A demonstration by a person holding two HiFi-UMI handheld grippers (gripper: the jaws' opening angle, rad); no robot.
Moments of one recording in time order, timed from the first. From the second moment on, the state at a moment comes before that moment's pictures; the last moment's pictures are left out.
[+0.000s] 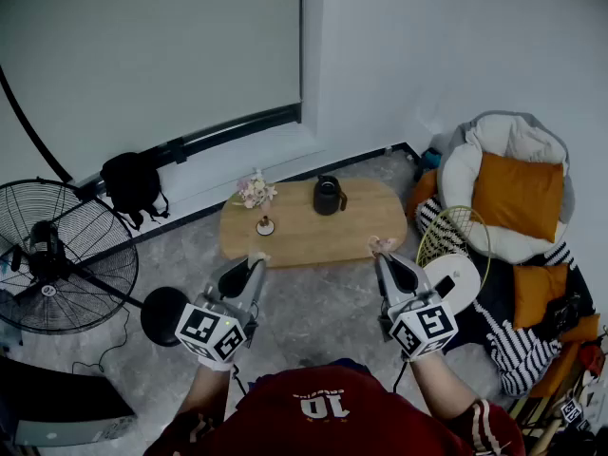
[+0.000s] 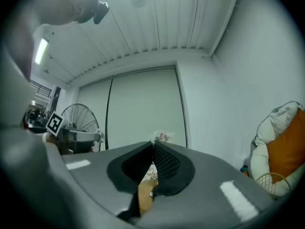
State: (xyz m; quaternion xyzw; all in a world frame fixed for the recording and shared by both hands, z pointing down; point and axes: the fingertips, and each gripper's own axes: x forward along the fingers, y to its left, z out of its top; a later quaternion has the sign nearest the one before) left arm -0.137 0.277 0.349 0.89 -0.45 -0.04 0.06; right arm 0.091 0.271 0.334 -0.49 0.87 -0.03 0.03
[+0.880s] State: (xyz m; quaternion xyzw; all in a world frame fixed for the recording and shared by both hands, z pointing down) left arm -0.140 0.276 0.356 0.90 -0.43 -0.05 0.07; right arm 0.074 0.282 0.330 -0.50 0.87 -0.01 0.02
